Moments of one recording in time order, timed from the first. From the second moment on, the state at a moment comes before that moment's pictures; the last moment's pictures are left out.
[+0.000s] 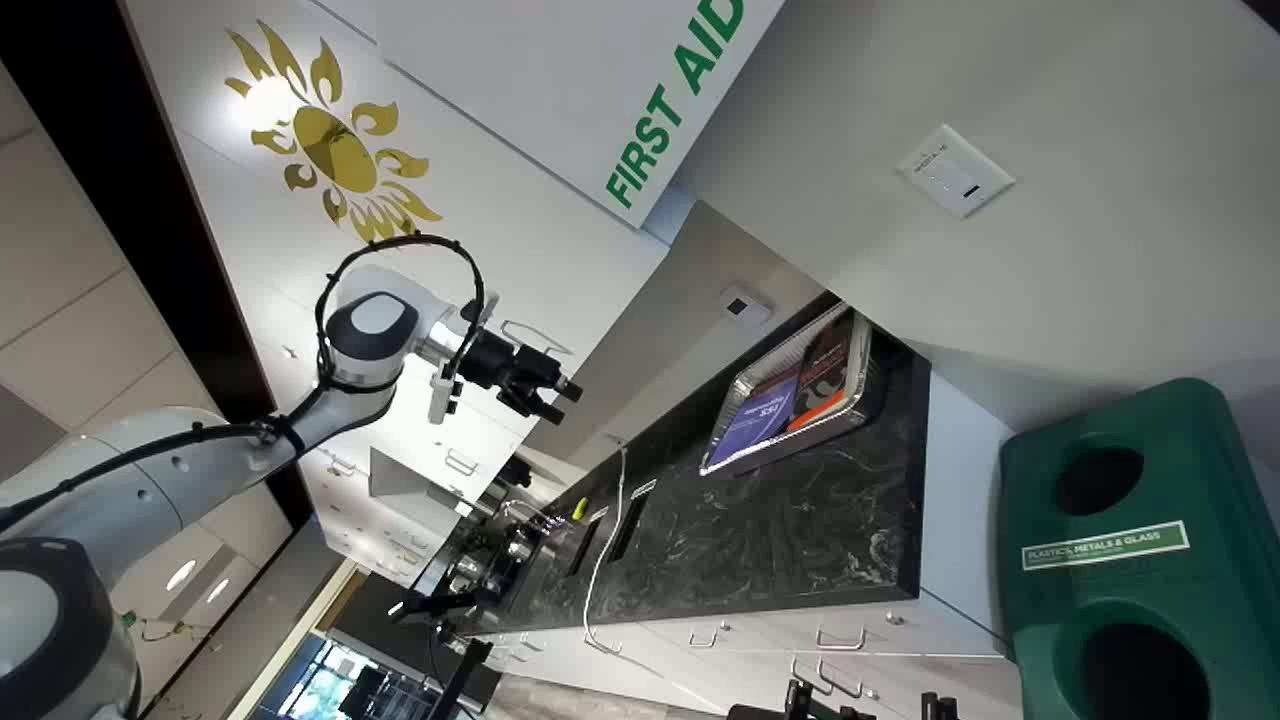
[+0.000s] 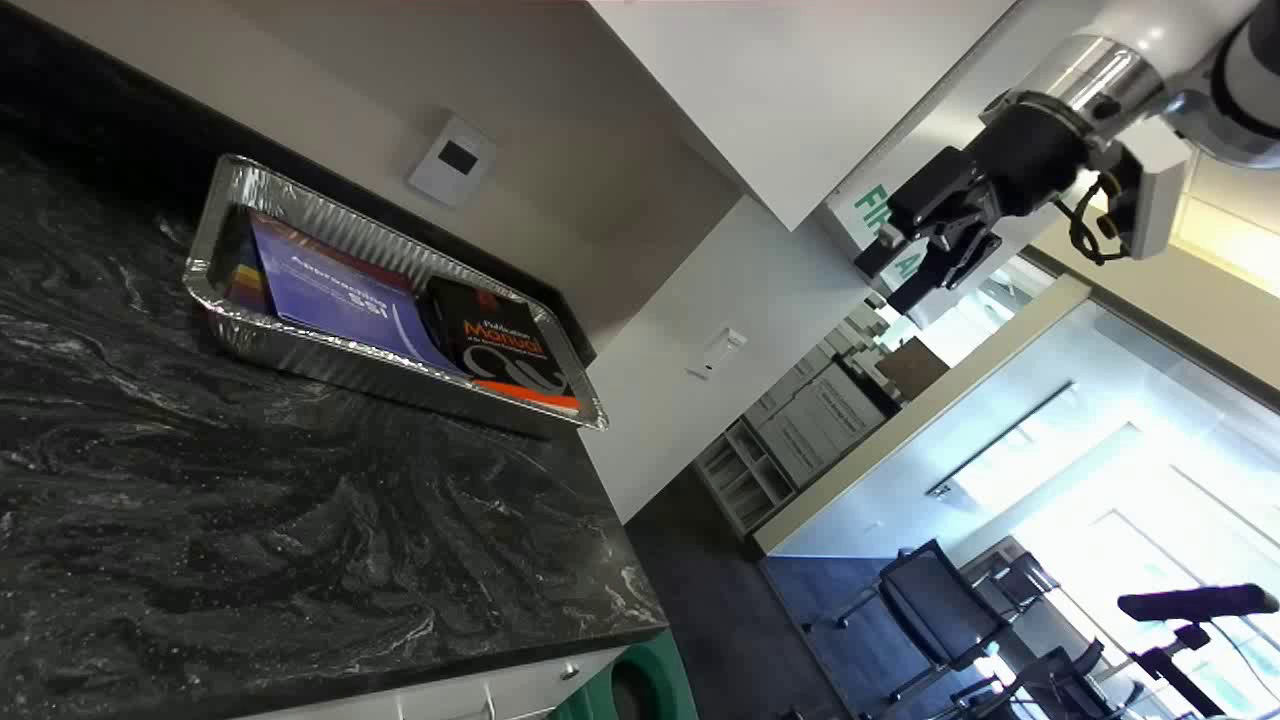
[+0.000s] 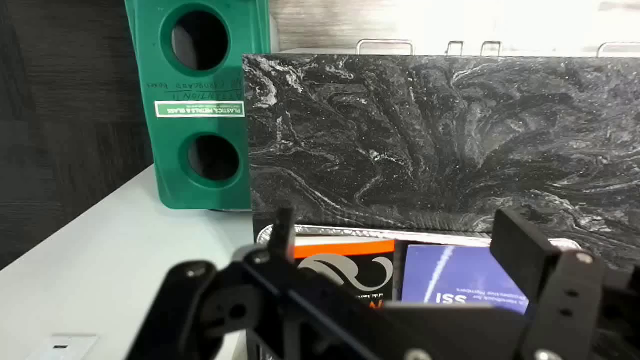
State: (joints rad) arm 0.09 -0.38 0.22 -2.09 0.06 1.74 0.26
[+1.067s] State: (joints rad) arm 0.06 -0.40 0.13 -2.20 -0.07 1.85 0.22
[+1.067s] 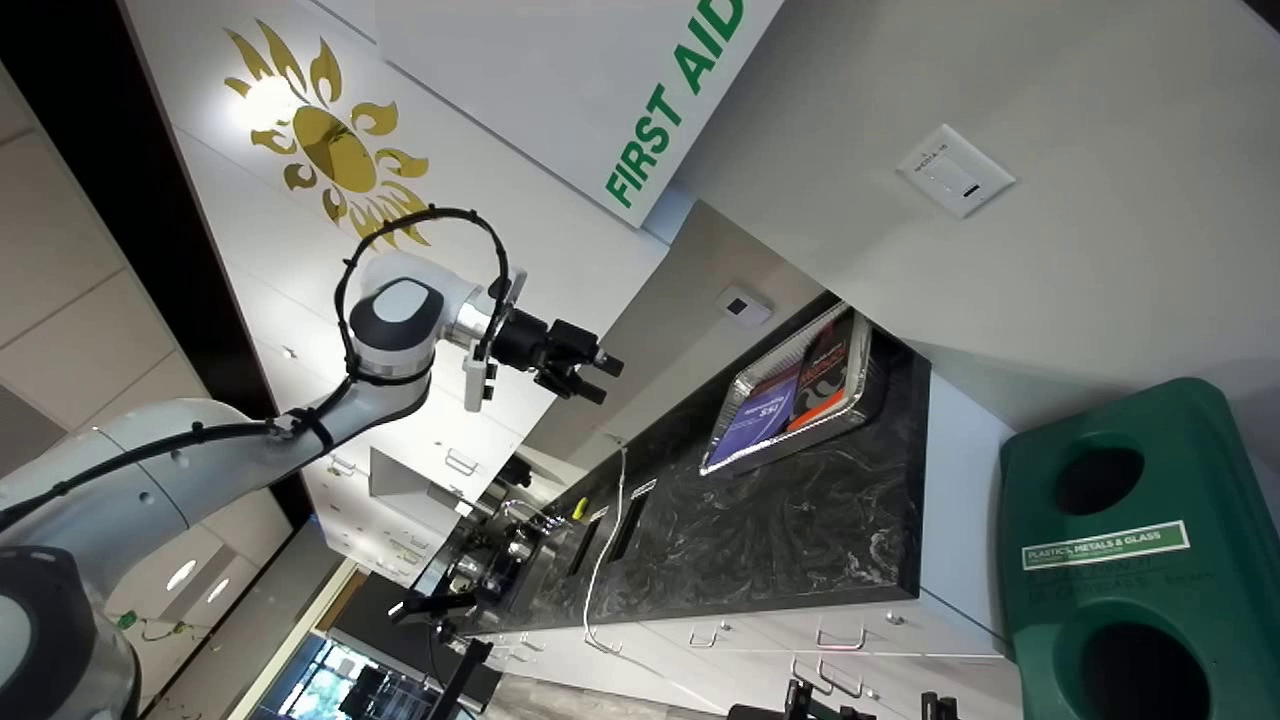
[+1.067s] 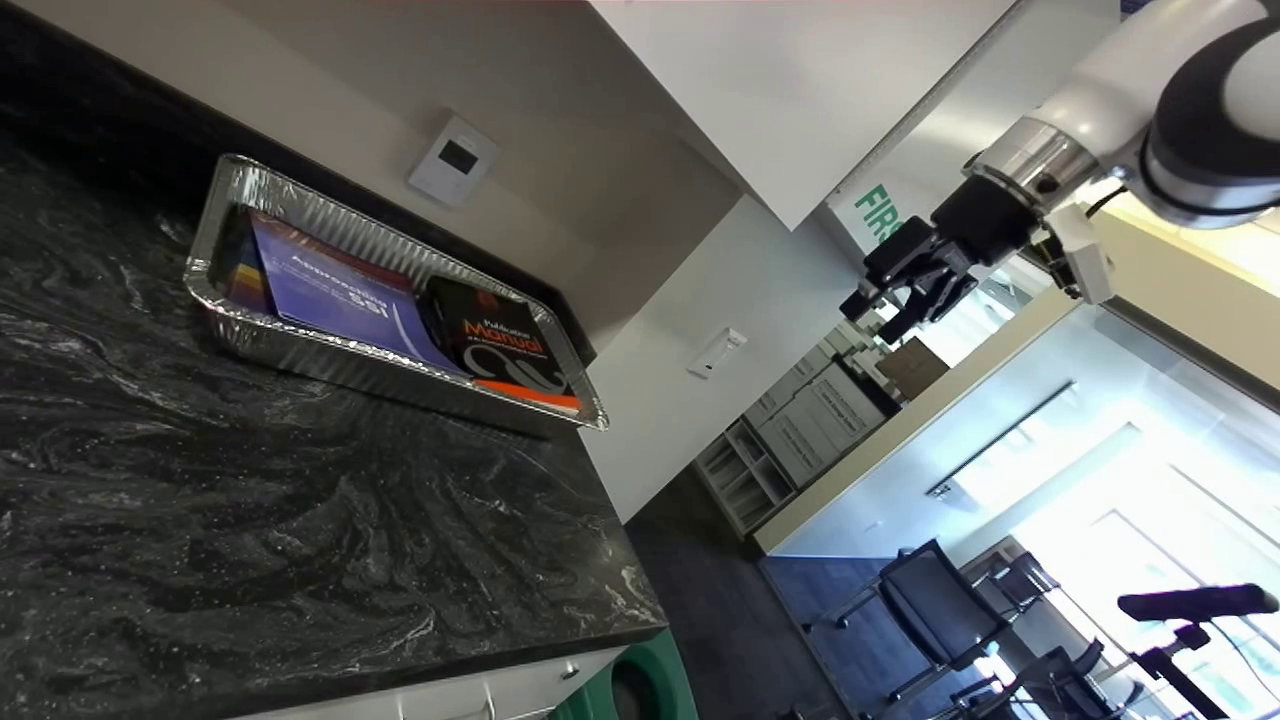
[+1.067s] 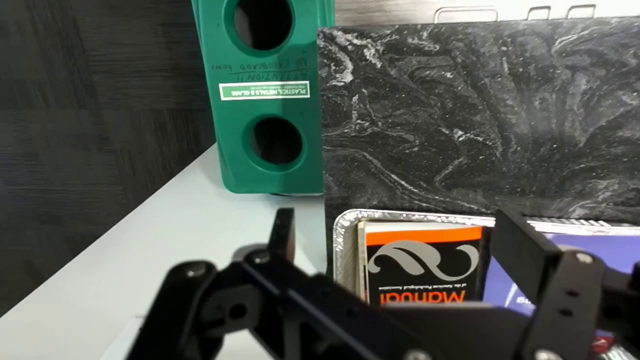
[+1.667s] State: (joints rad) arm -0.04 -0.39 -0.02 -2.37 -0.20 2.13 0.07
